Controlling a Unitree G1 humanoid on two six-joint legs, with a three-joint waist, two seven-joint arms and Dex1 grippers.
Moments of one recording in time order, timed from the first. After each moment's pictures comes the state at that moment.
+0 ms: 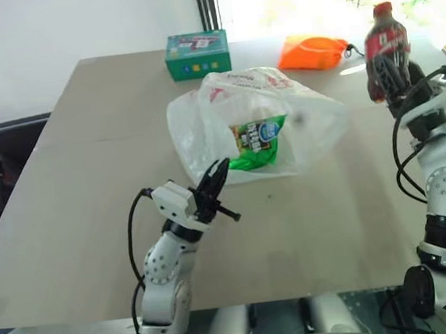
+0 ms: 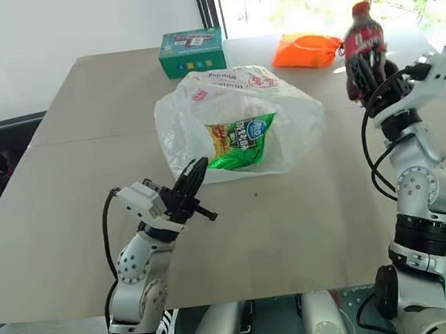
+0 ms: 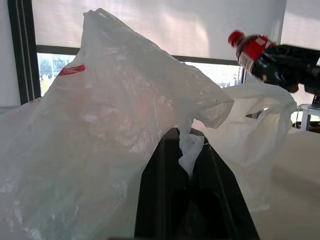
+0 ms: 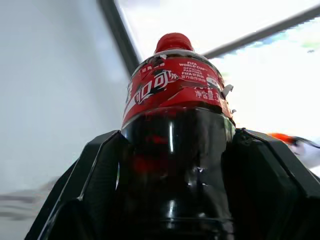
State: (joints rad) left arm 0.03 0.17 -0.08 -0.28 -0.30 -0.22 -0.50; right arm -0.50 -0.29 -0.42 -0.22 0.81 0.47 0.40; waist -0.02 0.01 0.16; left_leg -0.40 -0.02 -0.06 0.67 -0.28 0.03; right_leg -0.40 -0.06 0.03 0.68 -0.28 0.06
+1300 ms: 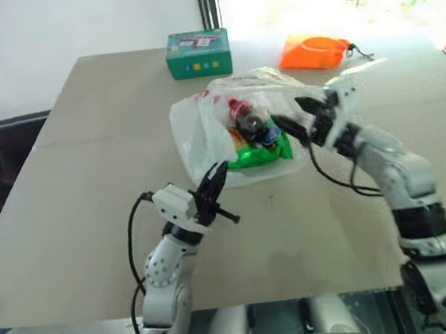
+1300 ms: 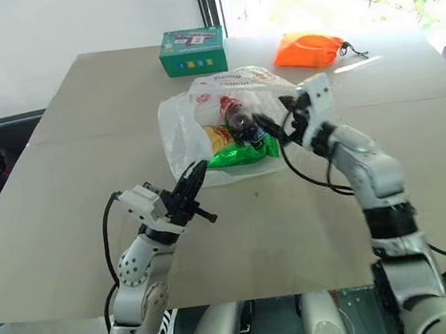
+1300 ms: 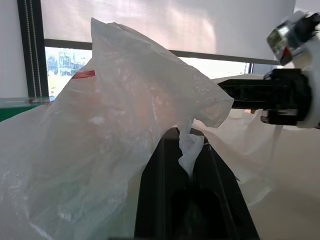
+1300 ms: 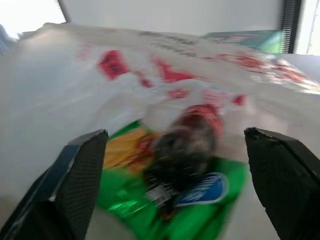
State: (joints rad) left arm 0.05 0.17 -0.09 -0.26 -0.29 -0.25 -0.48; right arm -0.43 -0.48 -0.02 -0.27 0.66 0.61 0.72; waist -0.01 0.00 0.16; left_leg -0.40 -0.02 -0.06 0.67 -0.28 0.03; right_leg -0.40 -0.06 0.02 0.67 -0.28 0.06
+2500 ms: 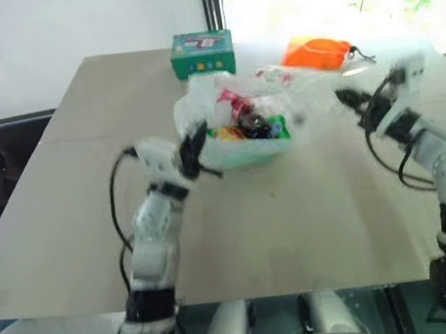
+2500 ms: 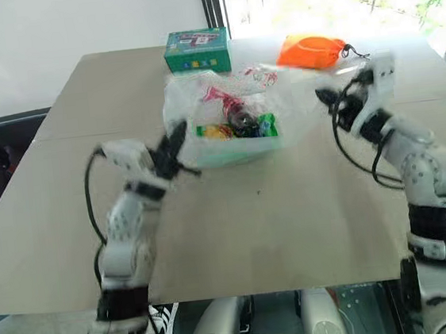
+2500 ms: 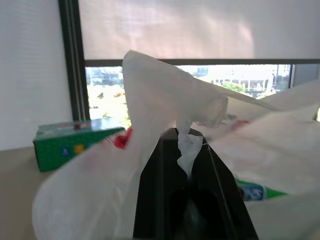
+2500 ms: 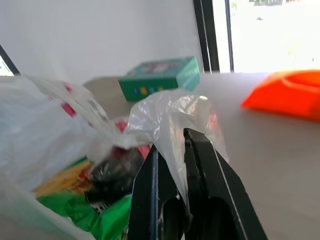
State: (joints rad) left arm -0.49 0.25 0.10 -0.08 -0.32 -0.03 -0.33; right arm -0.69 -0.49 -0.30 -0.11 0.72 0.75 0.42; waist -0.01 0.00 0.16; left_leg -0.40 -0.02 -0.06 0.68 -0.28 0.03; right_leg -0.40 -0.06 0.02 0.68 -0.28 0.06
